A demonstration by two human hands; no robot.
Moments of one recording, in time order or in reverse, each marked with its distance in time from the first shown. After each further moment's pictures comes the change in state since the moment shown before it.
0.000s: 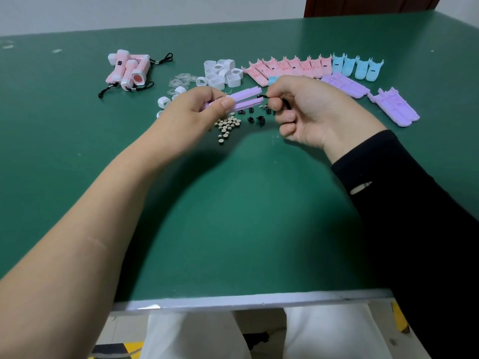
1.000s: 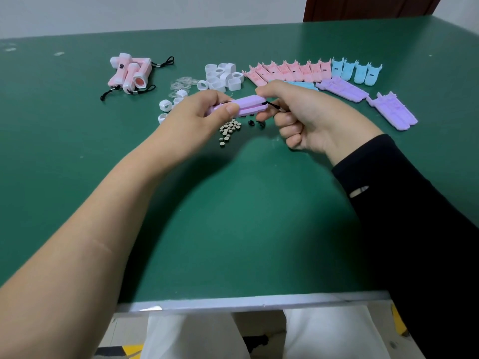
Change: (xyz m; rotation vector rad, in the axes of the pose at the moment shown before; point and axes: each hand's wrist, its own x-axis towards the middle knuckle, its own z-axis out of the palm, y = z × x) left_hand 0.000 0.001 0.002 0.013 0.005 0.023; right_hand 0.001 0.000 0.002 -0.342 -0.036 0.059
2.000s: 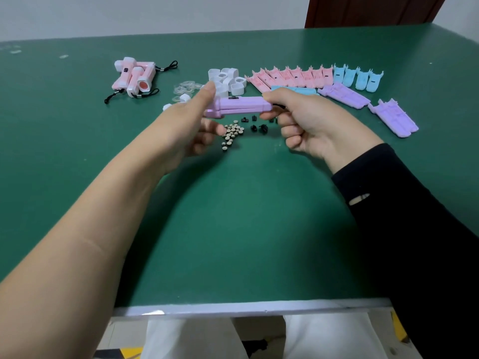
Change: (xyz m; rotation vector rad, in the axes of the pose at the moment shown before) left_hand 0.003 0.006 -0.007 -0.535 0.033 -0.451; right_hand 0.005 0.004 0.001 0.124 0.080 -0.064
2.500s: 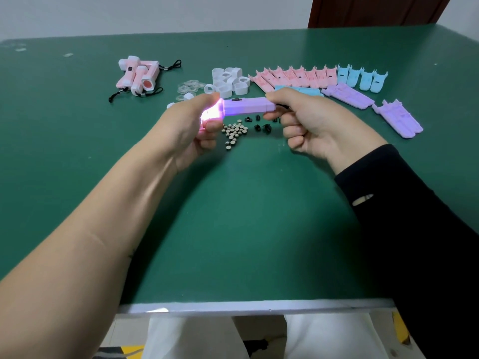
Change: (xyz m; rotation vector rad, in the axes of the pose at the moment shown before) left_hand -0.004 0.000 0.004 -0.303 -0.043 -0.062; right_hand -0.002 -0.001 0.002 0.032 -0.013 0.007
